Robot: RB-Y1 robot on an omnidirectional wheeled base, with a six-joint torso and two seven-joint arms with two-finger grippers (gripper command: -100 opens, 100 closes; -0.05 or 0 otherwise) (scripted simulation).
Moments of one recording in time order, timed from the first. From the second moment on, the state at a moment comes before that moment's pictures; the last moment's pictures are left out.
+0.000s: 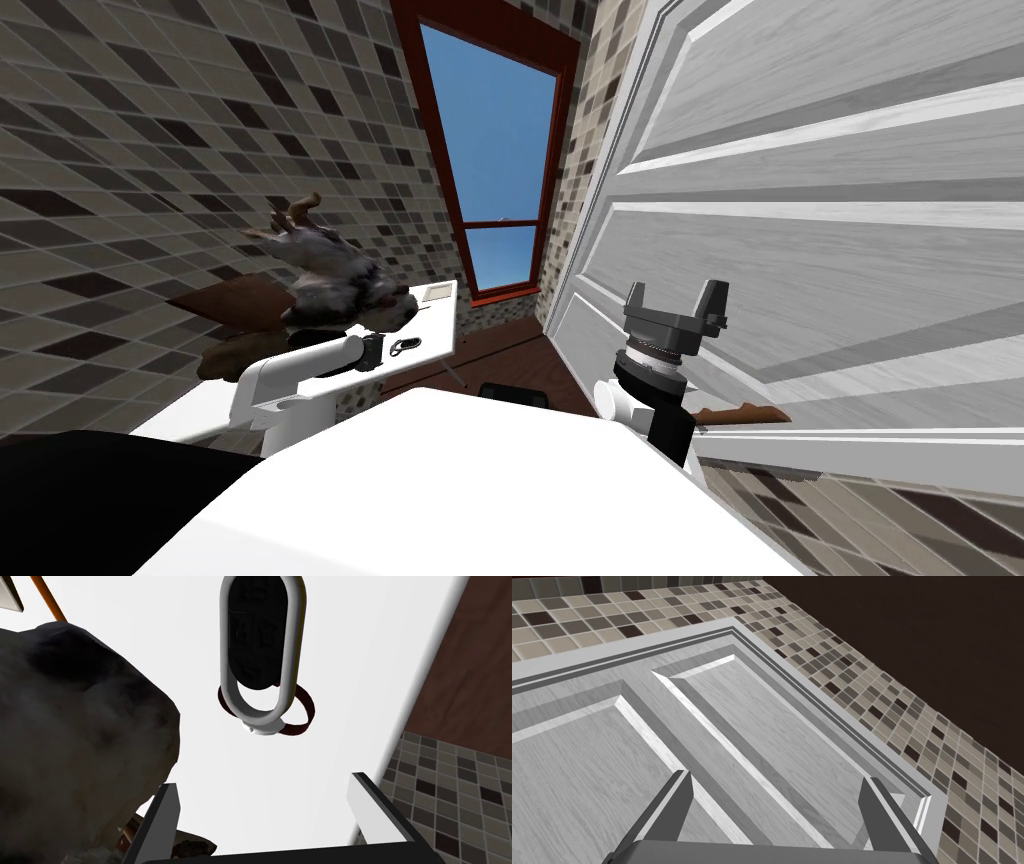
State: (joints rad) left arm 0.26 0.24 0.76 -2.14 0.25 1.48 -0.15; right arm 0.50 0.00 0.00 -2.35 -0.10 -0.61 -0.11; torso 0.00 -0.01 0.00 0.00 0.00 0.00
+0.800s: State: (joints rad) left arm 0.25 0.27 0.83 -2.08 0.30 1.67 -0.21; right arm 0.50 0.00 0.00 -2.35 -0.10 -0.61 -0.11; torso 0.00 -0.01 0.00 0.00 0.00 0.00
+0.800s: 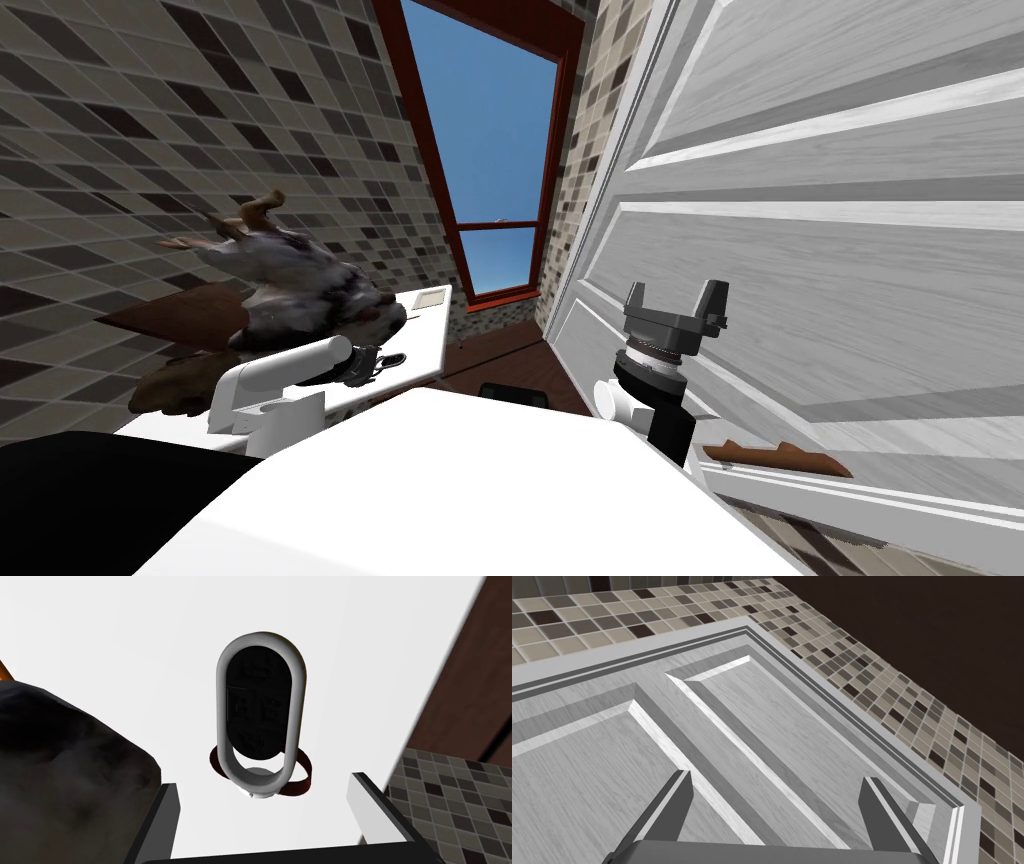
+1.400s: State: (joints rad) left arm 0.25 0.29 0.85 -2.05 0.32 1.75 -0.23; right arm 0.50 0.00 0.00 -2.35 -0.10 -0.61 -0.11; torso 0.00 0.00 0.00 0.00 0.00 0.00
